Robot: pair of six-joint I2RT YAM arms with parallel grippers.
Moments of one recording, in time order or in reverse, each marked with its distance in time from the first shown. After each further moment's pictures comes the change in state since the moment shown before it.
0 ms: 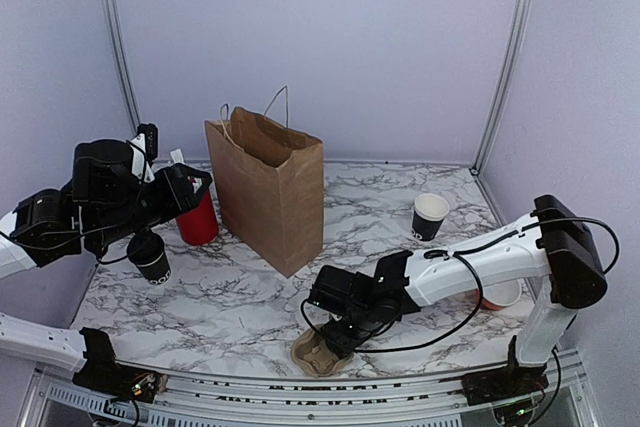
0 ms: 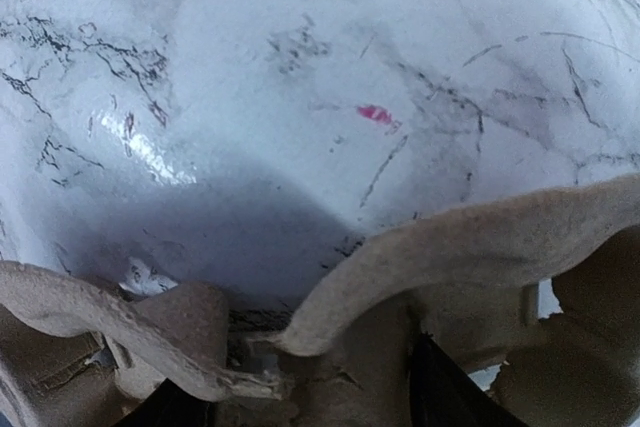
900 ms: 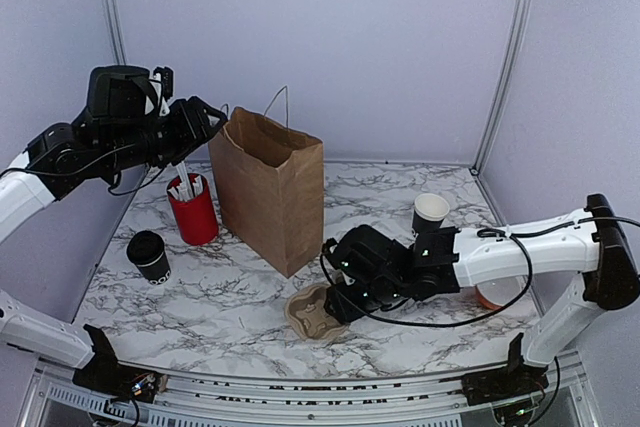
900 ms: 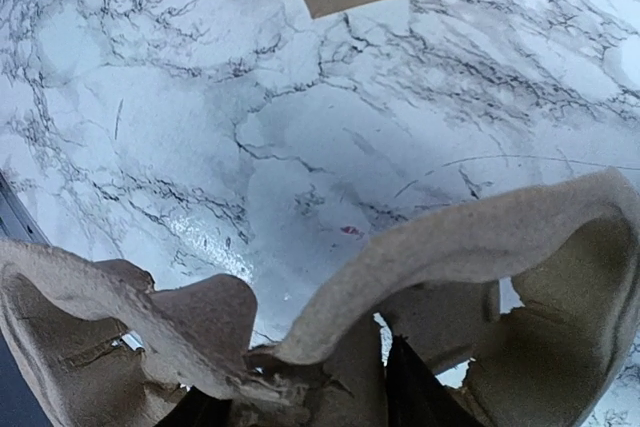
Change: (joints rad) left arm 0.203 0.249 0.385 -0.074 0.200 0.037; right arm -0.057 -0.207 -0.037 0.112 0.031 0.069
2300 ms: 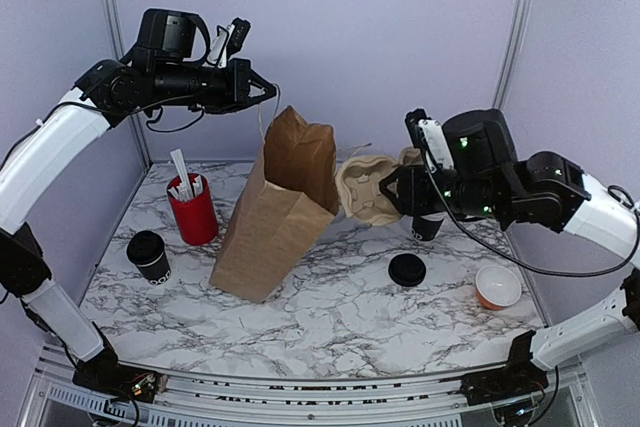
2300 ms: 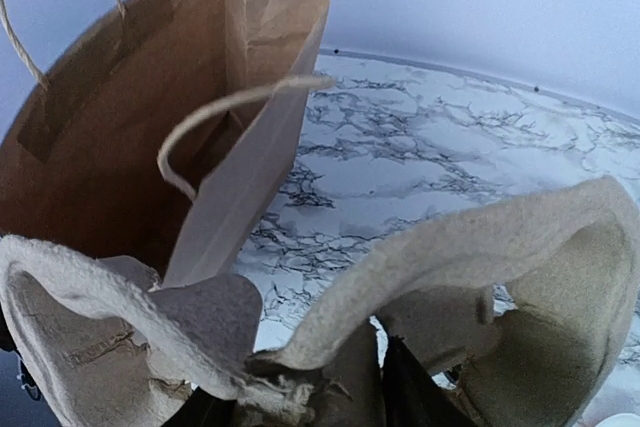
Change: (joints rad) left arm 0.094 0.420 0.549 -0.137 0.483 0.379; right arm -0.166 -0.373 0.232 -0.153 0.230 -0.145
